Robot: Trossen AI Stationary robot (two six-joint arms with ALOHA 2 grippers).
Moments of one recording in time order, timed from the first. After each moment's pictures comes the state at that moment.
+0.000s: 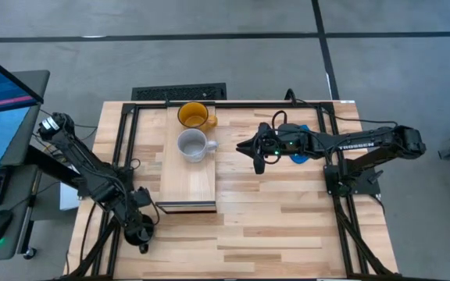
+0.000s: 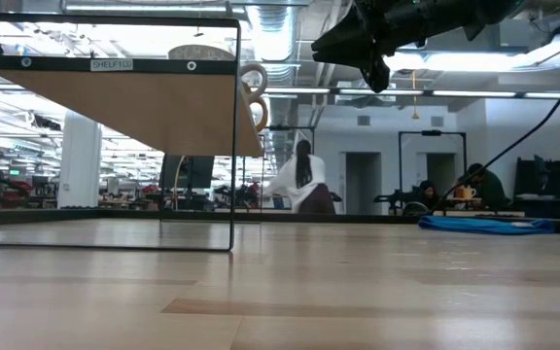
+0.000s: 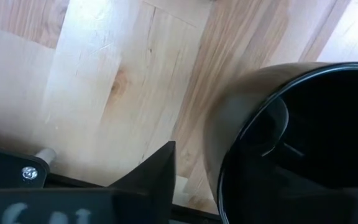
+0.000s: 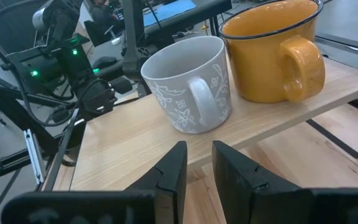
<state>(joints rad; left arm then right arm) -0.83 1.08 0.67 -0.95 0.00 -1.26 -0.08 1.28 0.80 0.22 0.00 0.31</state>
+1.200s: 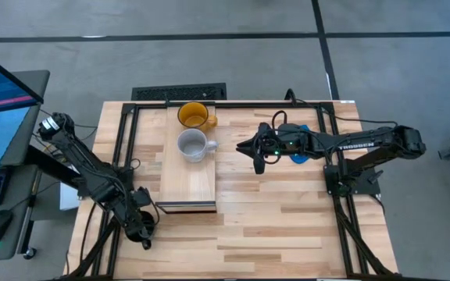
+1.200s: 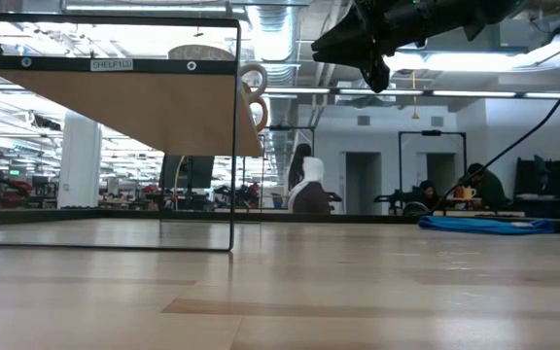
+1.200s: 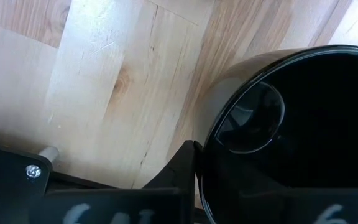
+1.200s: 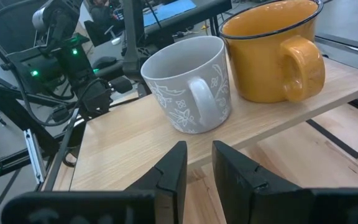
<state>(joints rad) -0.83 1.08 0.67 -0.95 0.00 -1.26 -0.08 1.28 0.80 0.22 0.00 0.31</state>
